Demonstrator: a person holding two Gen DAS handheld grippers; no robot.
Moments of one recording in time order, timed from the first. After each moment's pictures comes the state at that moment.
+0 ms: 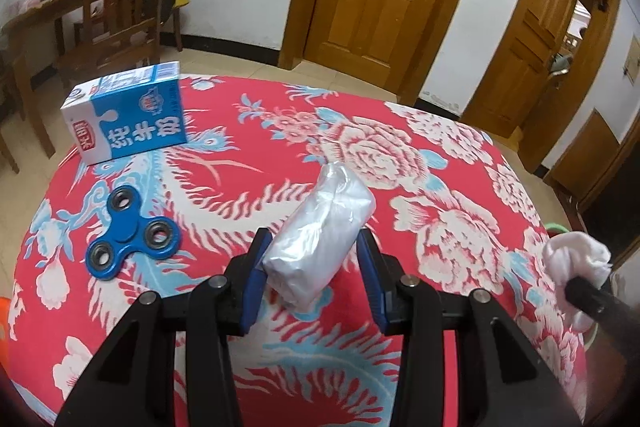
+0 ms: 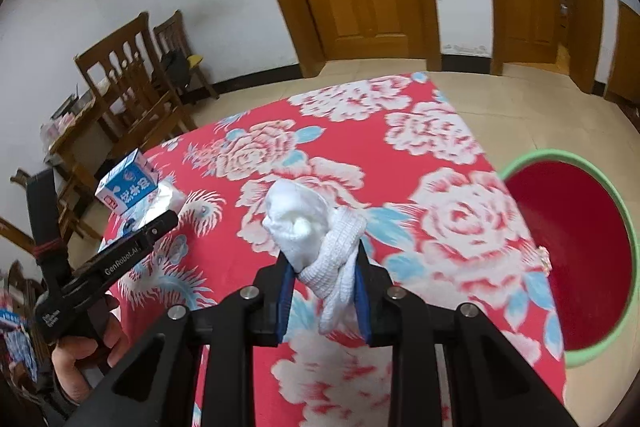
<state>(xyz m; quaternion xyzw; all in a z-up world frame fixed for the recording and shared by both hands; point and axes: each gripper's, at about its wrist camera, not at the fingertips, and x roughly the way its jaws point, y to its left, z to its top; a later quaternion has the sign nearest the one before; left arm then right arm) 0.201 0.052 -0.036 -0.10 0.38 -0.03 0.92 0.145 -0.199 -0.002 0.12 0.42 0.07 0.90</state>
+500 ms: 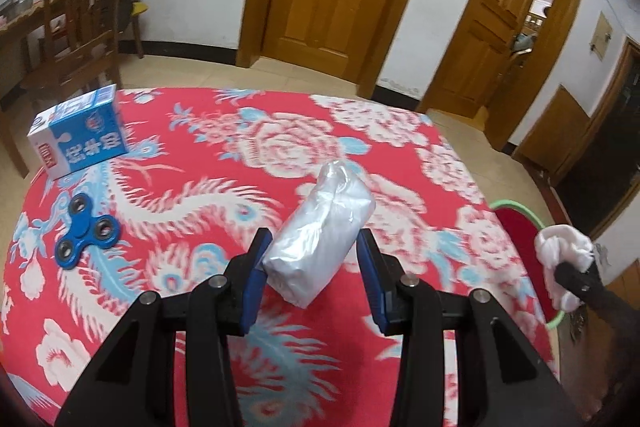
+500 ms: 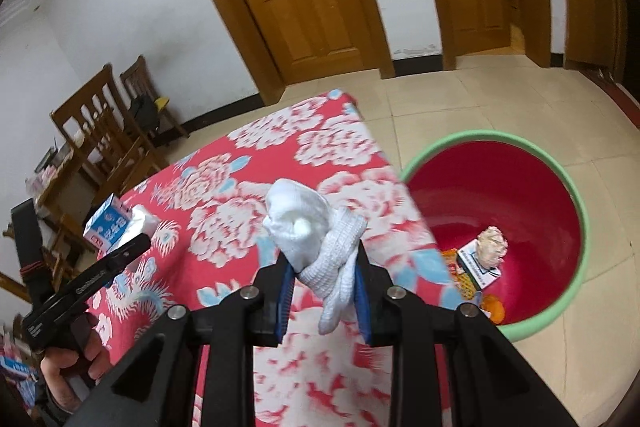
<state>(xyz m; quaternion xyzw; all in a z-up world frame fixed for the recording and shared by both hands) 0.181 -0.003 -0.006 -0.09 0.39 -0.11 0.91 0.104 -0.283 0.004 0.18 0.39 0.01 0.90</state>
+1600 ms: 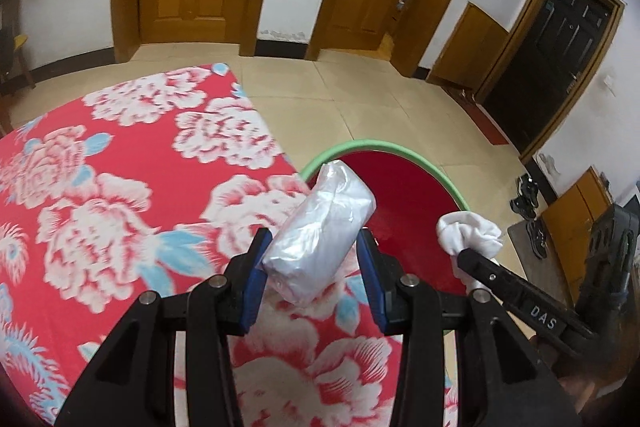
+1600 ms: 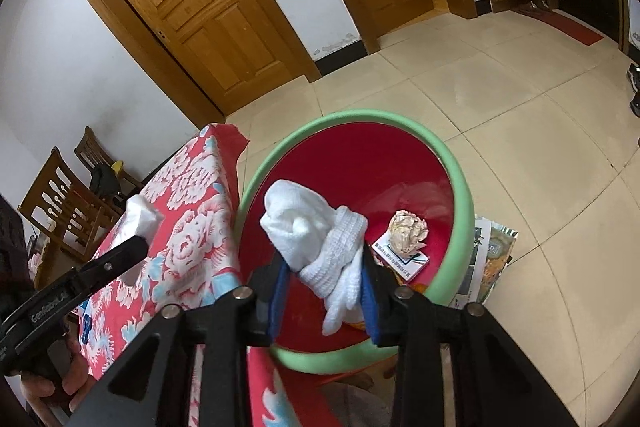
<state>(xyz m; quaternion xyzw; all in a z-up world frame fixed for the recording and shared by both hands) 0.186 -0.219 -0.010 -0.01 0.44 -0.28 0.86 0.074 -0.427 -0.047 0.29 0.38 -0.07 0.88</state>
